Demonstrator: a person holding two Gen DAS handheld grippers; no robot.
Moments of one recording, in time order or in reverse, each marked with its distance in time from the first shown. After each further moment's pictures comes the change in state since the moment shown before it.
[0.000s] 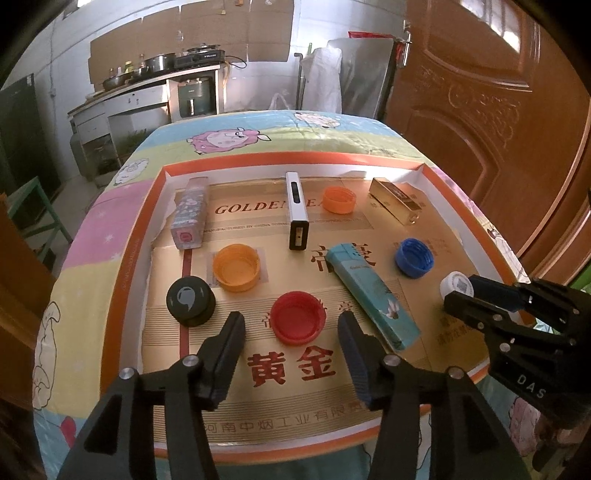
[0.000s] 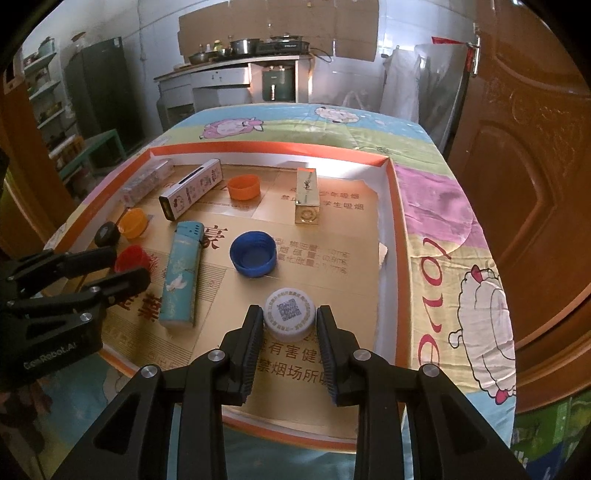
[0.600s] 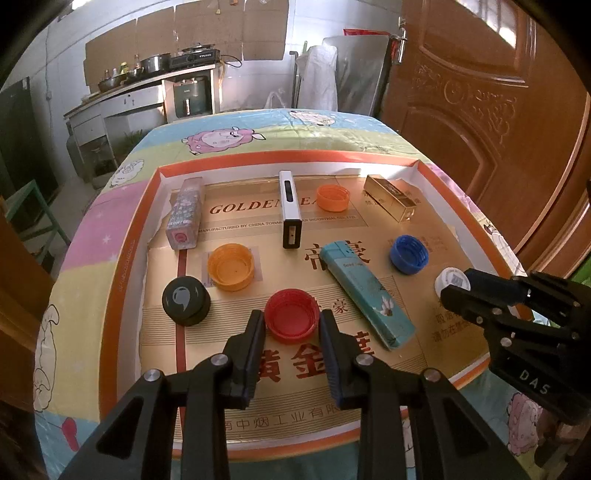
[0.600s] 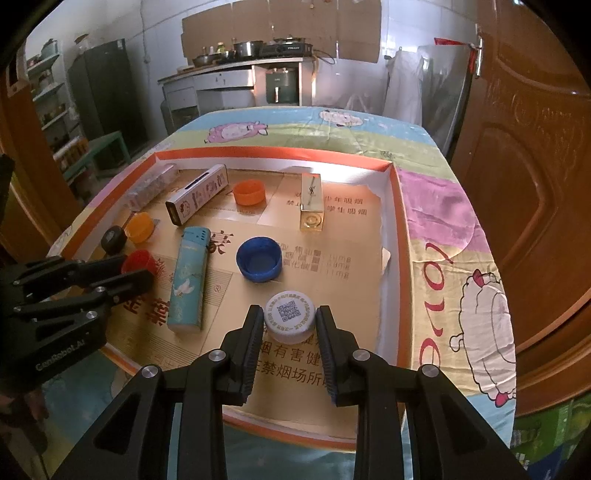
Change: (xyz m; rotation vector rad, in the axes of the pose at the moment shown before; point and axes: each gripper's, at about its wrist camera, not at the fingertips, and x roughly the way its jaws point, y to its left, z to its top) left arm -0.001 -0.004 -0.001 0.016 0.009 -0.006; right arm -0.006 -0.001 0.002 -0.001 -0.006 0.019
